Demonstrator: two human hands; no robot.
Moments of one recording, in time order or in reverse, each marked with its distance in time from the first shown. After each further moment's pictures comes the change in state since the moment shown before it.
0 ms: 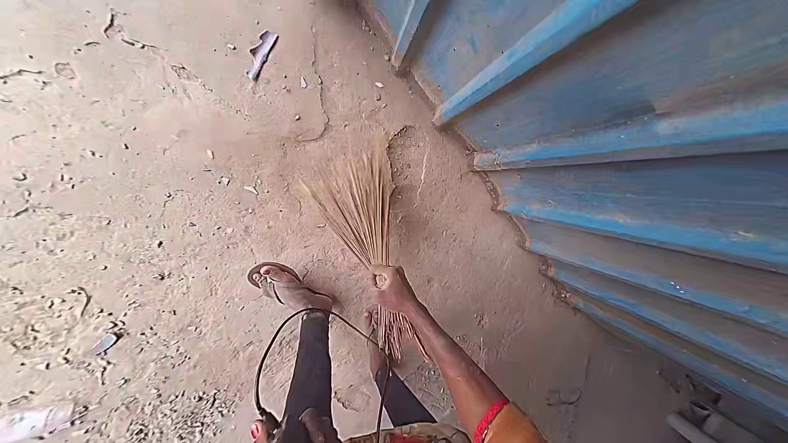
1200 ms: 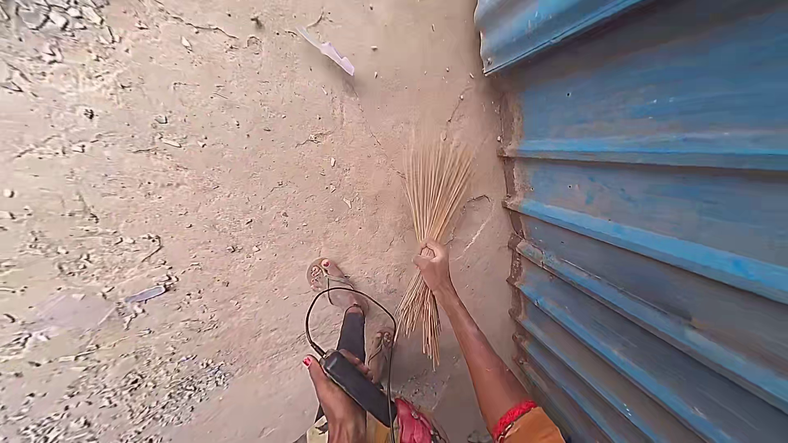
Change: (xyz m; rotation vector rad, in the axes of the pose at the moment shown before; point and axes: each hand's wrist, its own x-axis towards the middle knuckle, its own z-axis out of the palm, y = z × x) left_hand 0.118 0.132 0.038 -0.237 0.648 -0.005; right_hand 0.170 -0.169 0.017 -0.012 0.203 0.084
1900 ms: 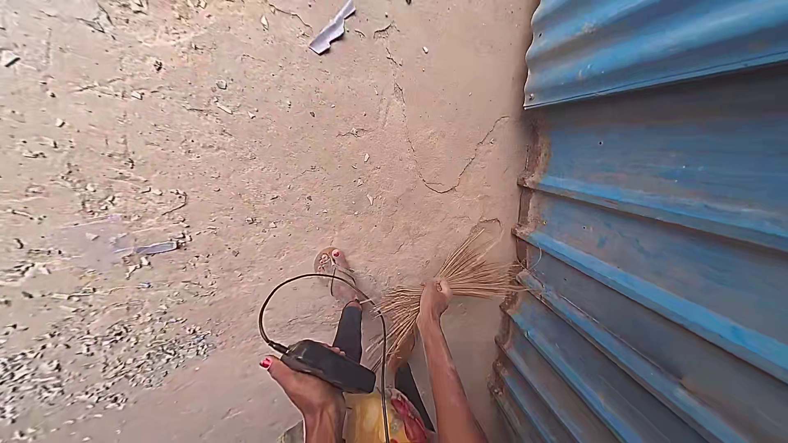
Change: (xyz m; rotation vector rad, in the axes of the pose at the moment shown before) left_hand 0.009 0.036 0.004 -0.198 0.231 0.297; right_hand -0.039 0.000 0.049 -0.040 0.378 0.524
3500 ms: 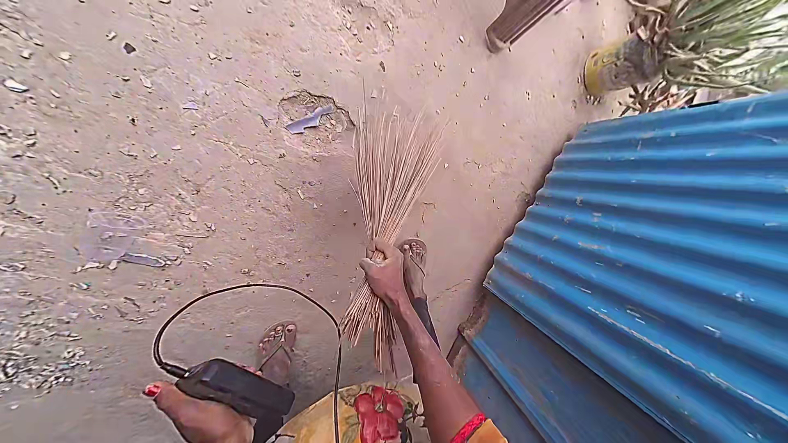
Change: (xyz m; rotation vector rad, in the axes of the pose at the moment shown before) left_hand 0.057 0.160 0.084 -0.343 0.301 0.029; right_hand -0.101 -0.353 0.143 -0.456 -0.805 -1.021
